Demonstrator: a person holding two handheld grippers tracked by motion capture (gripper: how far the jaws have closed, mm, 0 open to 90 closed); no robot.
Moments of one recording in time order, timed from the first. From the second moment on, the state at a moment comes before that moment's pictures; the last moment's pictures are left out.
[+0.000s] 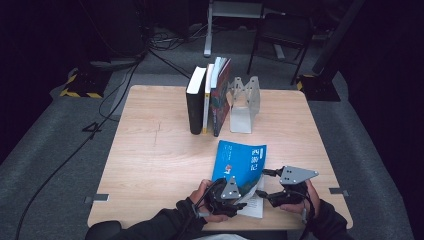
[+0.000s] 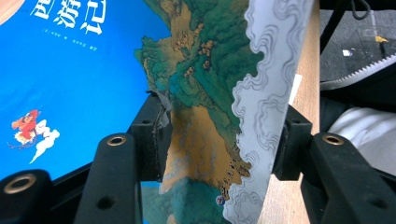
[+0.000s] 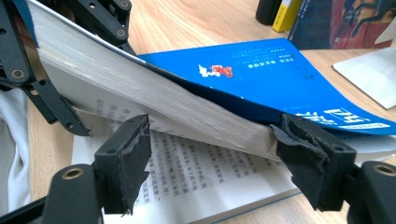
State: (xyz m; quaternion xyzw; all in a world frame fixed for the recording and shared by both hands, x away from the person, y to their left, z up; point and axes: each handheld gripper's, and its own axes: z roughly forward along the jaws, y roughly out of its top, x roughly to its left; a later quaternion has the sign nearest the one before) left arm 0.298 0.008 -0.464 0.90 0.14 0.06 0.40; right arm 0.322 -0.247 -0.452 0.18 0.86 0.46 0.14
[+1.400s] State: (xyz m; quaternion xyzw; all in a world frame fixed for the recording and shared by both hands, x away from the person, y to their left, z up) left arm 0.319 0.085 -0.448 0.91 0.09 0.08 0.41; right arm 0.347 -0.214 -0.461 0.13 0.89 0.42 0.14
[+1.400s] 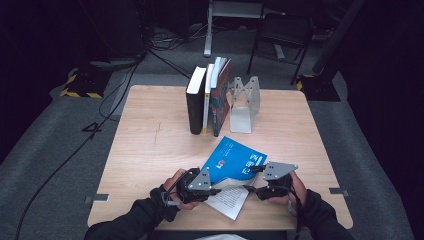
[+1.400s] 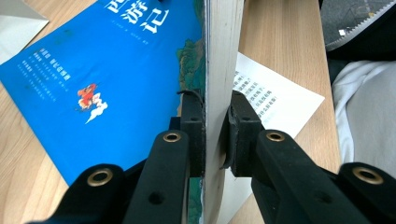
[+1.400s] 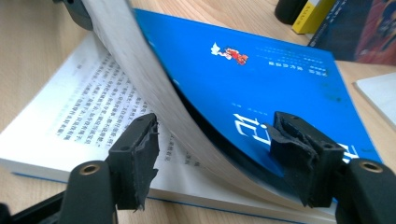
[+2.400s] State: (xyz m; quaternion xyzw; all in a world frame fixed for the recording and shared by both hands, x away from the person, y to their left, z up) left arm 0.351 0.105 -0.463 0.91 0.12 0.17 0.35; right arm 0.326 -0.201 -0.457 0.09 0.89 0.39 0.23
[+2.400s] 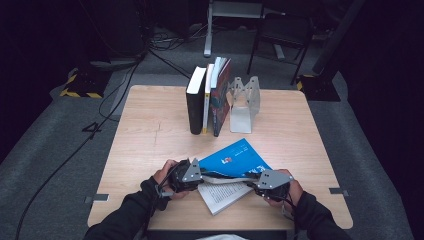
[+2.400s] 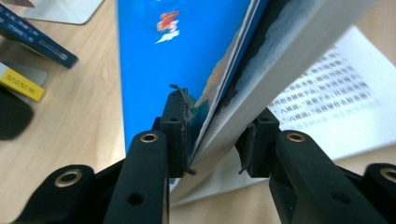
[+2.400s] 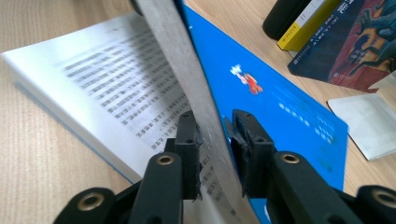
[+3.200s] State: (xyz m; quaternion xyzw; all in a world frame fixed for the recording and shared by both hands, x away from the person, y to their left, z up) left arm 0.344 0.080 -0.450 0.91 0.07 0.16 0.38; right arm 0.337 -0.205 -0.455 0.12 0.88 0.41 0.21
